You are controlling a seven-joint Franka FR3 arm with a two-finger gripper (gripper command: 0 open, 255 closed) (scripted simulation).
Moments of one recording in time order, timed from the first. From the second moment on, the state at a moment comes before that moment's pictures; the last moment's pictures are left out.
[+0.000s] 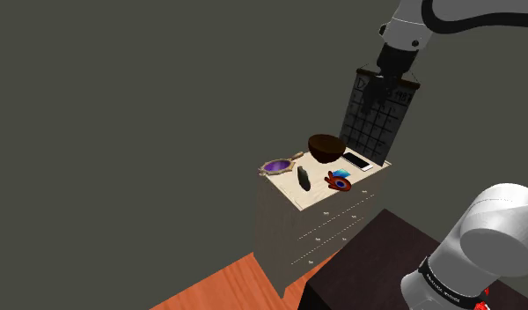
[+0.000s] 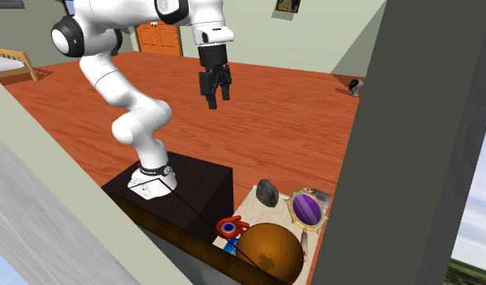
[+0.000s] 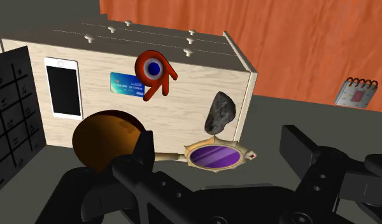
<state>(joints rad) 0.00 -0.75 -0.01 -2.29 -0.07 1.67 -0.07</state>
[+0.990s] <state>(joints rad) -0.04 -0.50 0.14 -2.49 -0.09 2.10 0.21</state>
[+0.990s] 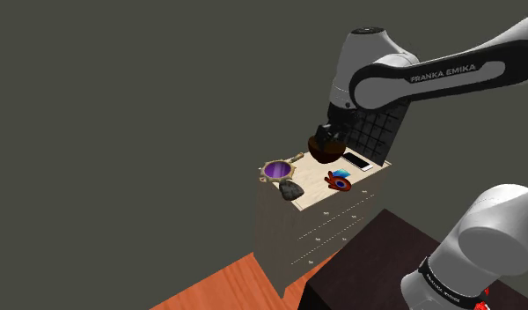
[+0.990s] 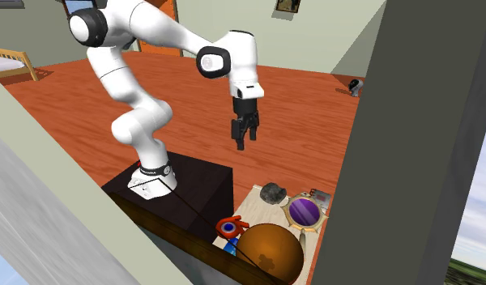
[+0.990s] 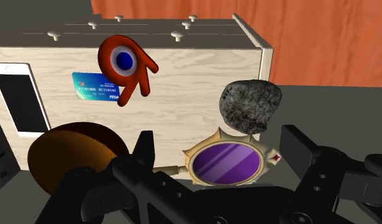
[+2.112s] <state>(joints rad) -0.12 -0.01 0.25 -2.44 -0.35 2.48 0.60</state>
